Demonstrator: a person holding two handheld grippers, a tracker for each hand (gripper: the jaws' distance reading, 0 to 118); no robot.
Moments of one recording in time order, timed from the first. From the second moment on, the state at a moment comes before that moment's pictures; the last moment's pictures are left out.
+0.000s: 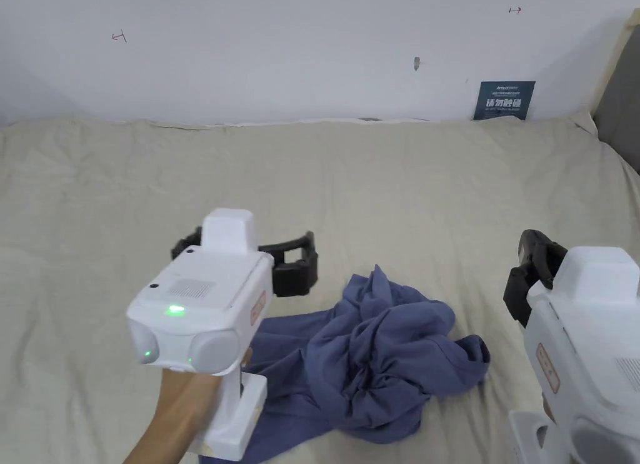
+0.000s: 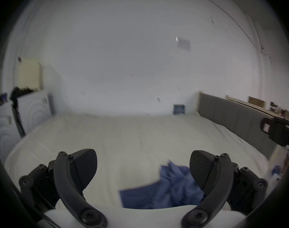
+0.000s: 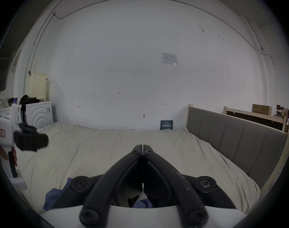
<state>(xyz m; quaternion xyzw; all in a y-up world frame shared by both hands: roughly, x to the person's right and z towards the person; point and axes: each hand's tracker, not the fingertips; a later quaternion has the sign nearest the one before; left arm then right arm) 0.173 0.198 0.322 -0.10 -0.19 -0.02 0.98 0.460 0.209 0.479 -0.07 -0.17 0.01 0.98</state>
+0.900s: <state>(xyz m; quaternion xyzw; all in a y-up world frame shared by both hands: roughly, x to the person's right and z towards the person) 0.110 0.120 0.300 -0.38 -0.15 -0.01 0.91 0.446 0.213 0.476 -0.06 -0.16 0.02 0.99</state>
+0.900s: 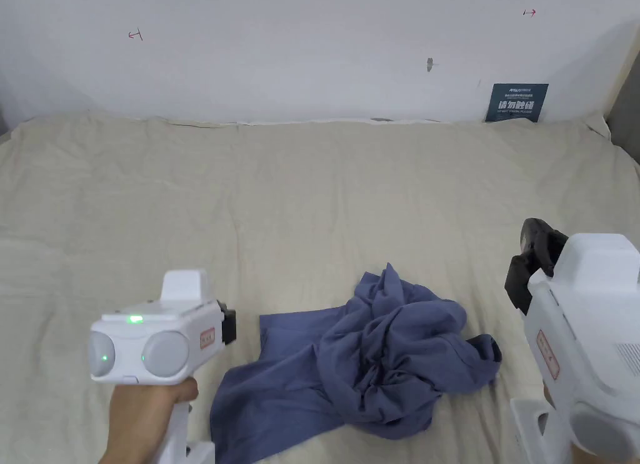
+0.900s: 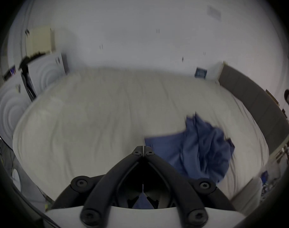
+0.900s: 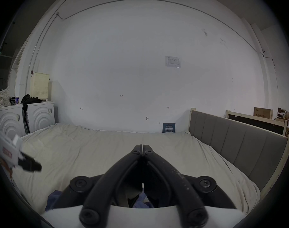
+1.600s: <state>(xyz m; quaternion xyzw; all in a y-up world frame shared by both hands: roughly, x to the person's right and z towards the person) 0.136 -0.009 0.340 -0.50 -0.10 -0.04 0.86 0.465 0.177 0.474 -0.11 -0.16 0.01 0.98</state>
